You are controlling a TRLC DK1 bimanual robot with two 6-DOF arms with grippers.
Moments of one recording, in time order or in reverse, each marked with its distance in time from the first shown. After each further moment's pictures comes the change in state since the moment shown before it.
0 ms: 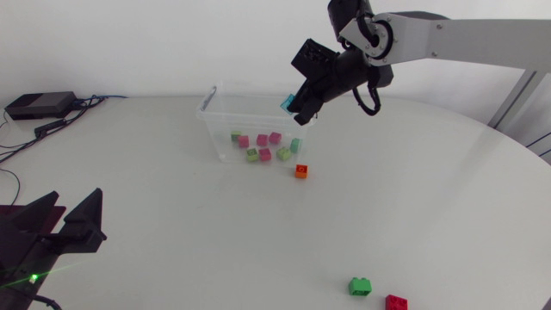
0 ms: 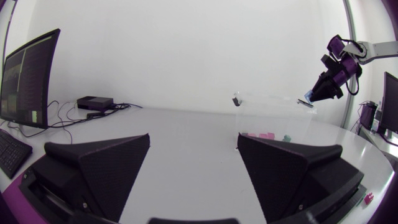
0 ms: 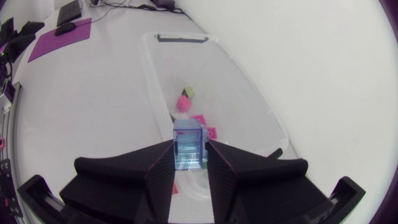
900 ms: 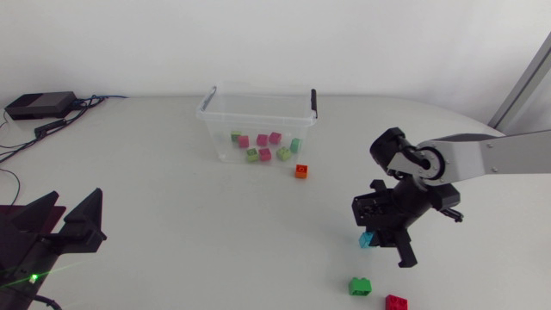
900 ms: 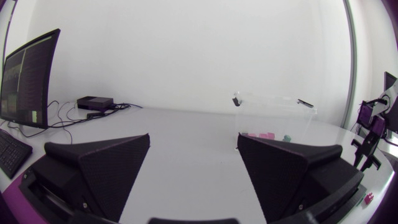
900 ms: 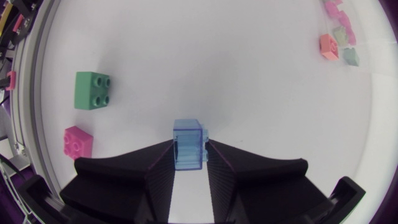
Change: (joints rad) left arm 0.000 0.000 0.000 0.000 0.000 0.000; right arm -0.113 -0.304 -0.840 -0.181 0.192 -0.644
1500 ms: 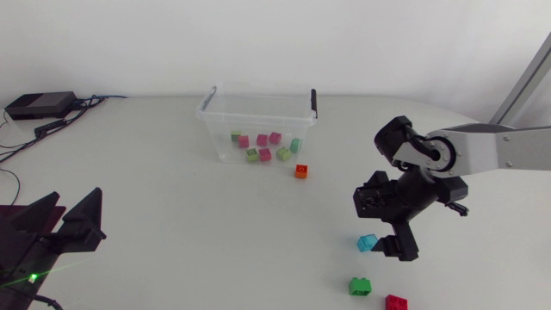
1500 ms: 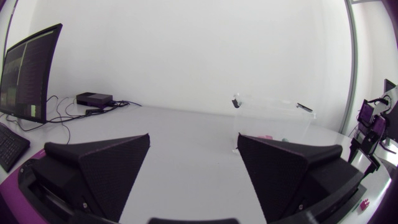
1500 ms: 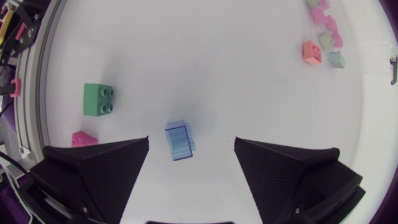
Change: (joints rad) left arm 0.000 0.000 0.000 0.000 0.001 -0.038; right arm 0.001 -0.039 0.030 -0.024 -0.019 0.011
